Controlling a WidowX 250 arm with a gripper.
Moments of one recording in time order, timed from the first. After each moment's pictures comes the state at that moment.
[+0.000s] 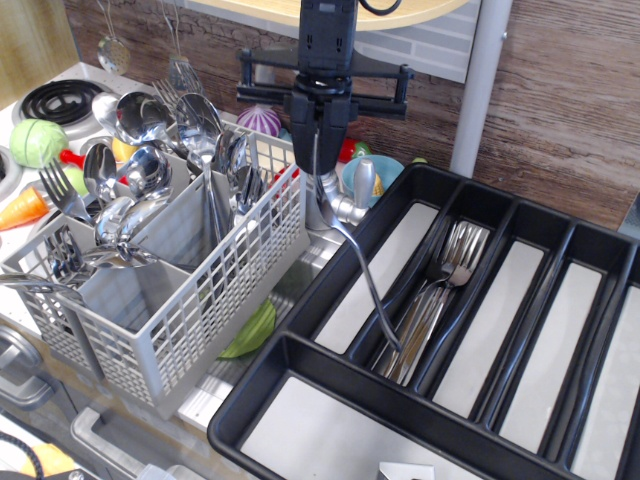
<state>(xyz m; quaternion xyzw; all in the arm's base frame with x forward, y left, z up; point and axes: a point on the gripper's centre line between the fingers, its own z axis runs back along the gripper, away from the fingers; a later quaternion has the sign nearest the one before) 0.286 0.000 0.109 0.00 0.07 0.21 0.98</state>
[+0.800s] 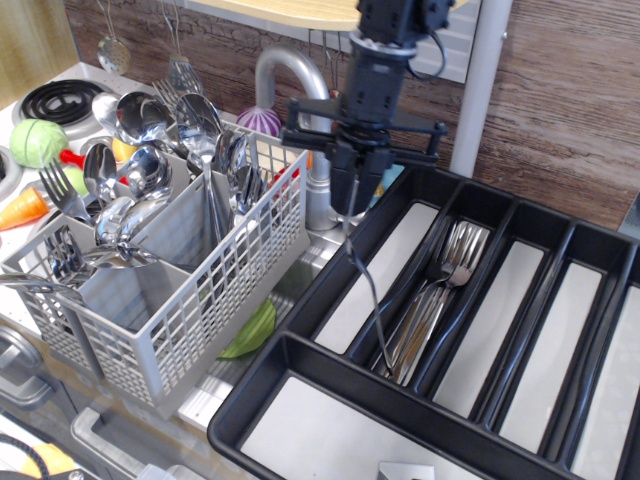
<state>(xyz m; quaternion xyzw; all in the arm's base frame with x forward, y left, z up) 0.307 -0.022 0.067 0.07 0.10 0.26 0.96</state>
